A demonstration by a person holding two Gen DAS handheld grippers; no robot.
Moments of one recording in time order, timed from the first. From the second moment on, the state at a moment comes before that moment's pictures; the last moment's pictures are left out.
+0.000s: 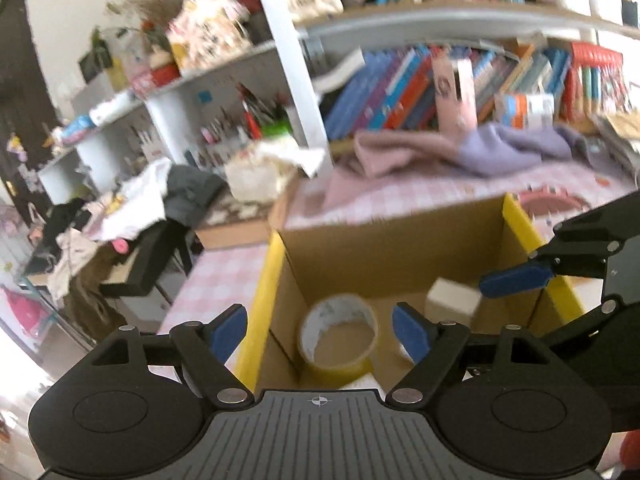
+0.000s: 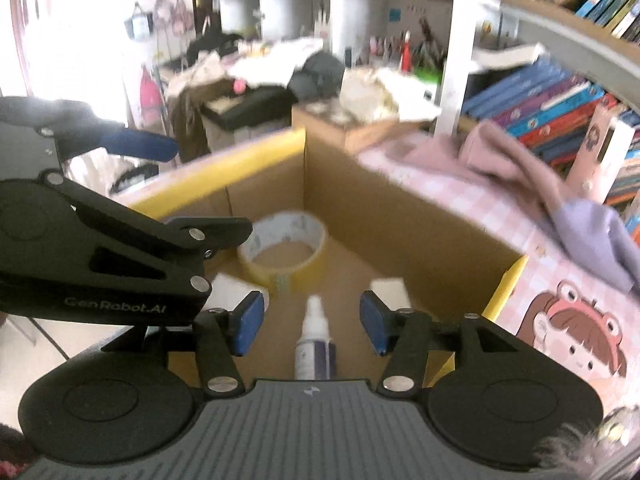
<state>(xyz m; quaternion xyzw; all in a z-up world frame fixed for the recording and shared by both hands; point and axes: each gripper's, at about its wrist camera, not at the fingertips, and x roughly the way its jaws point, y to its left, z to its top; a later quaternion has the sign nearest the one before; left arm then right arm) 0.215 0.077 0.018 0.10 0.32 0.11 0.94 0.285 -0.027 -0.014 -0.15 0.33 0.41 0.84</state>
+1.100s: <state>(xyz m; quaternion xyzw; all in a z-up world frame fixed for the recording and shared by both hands) 0.070 0.057 0.047 0.05 0.22 0.14 0.96 0.181 -0.085 0.023 -0.09 0.27 0.35 0.89</state>
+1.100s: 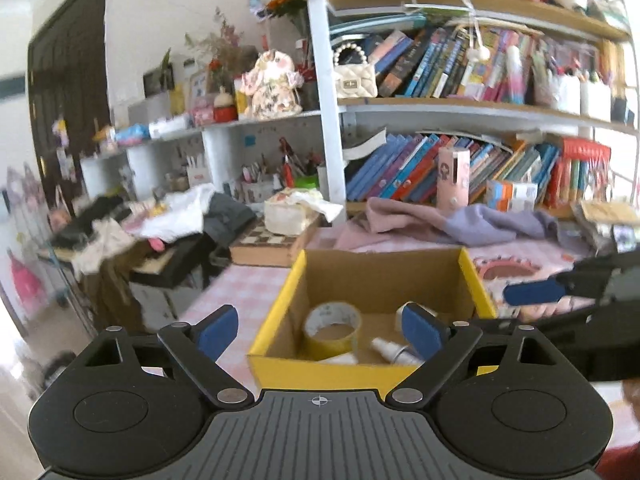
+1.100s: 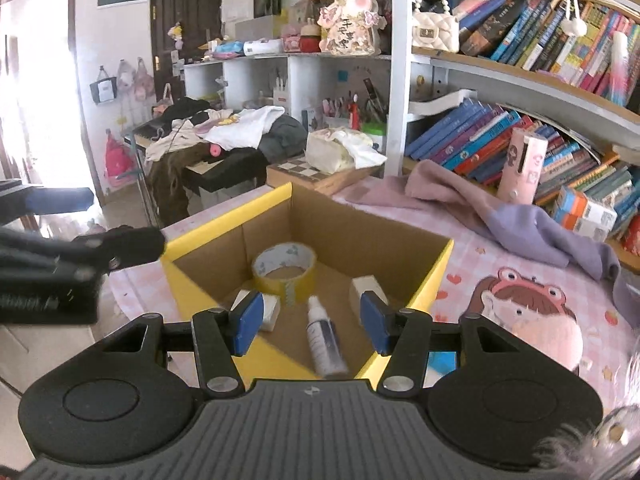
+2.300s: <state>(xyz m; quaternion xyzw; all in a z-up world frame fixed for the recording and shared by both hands) -0.036 0.018 0.008 0.01 0.29 0.12 0.95 0.039 -0.124 0.001 -0.13 0.32 0.31 0.89</state>
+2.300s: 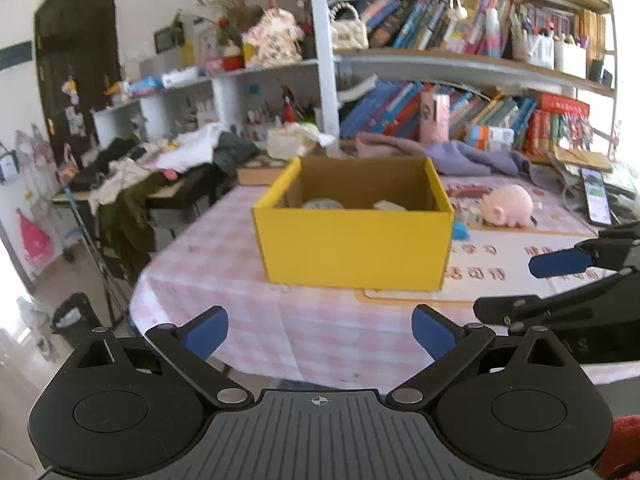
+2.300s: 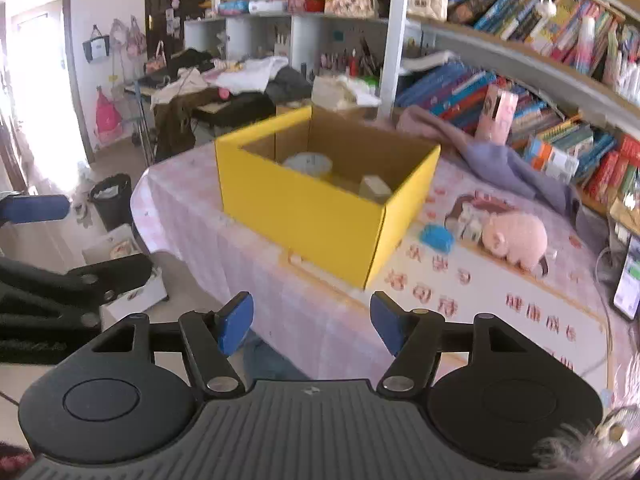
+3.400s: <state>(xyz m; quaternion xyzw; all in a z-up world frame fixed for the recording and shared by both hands) 0.032 -0.092 -0.018 0.09 0.35 -0.10 0.93 0.053 -0.253 -0.018 -0.06 0.39 0.09 0.91</state>
